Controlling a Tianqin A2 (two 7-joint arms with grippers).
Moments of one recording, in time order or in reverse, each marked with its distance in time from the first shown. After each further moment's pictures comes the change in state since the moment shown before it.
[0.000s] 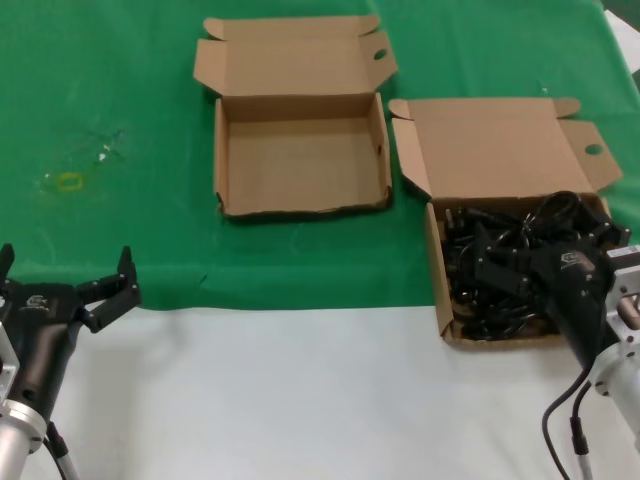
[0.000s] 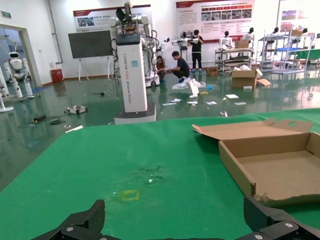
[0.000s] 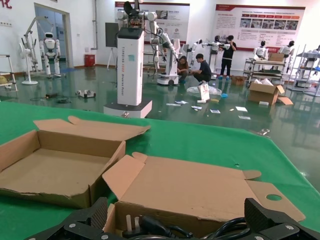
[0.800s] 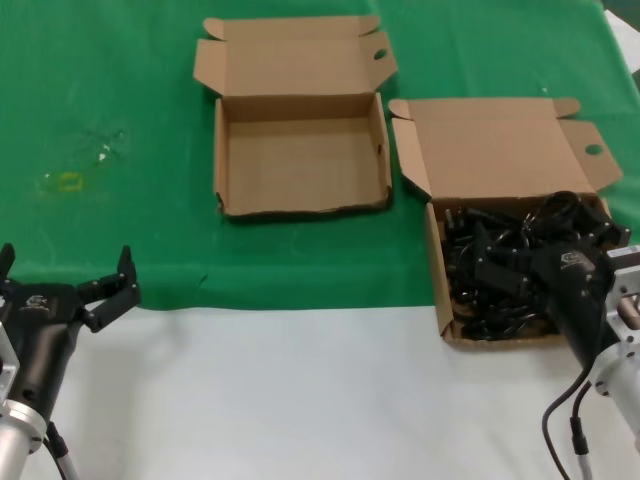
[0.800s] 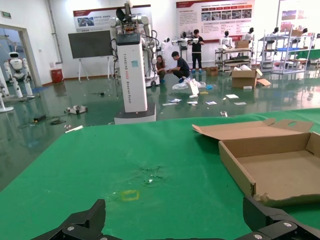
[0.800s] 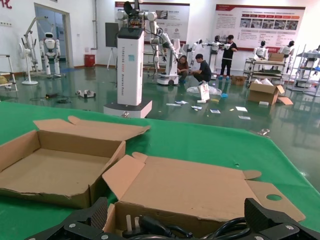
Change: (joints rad) left arm 0.000 0.000 0.000 0.000 0.000 0.000 0.000; right arm 0.000 0.000 0.000 0.000 0.000 0.000 0.000
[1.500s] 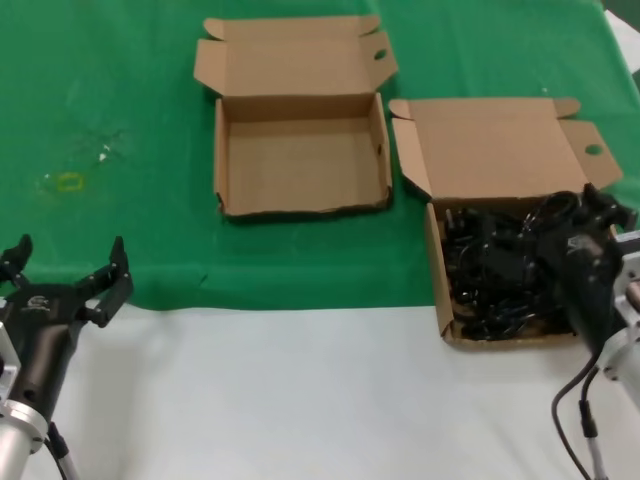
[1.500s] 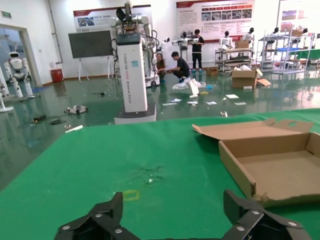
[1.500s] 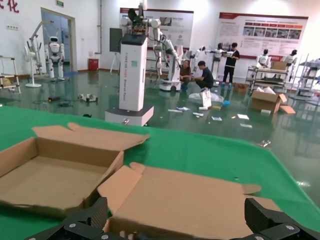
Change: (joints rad) left arm 0.000 0.000 0.000 0.000 0.000 0.000 0.000; right arm 0.023 0.026 0.000 0.002 0.002 -0.014 0.002
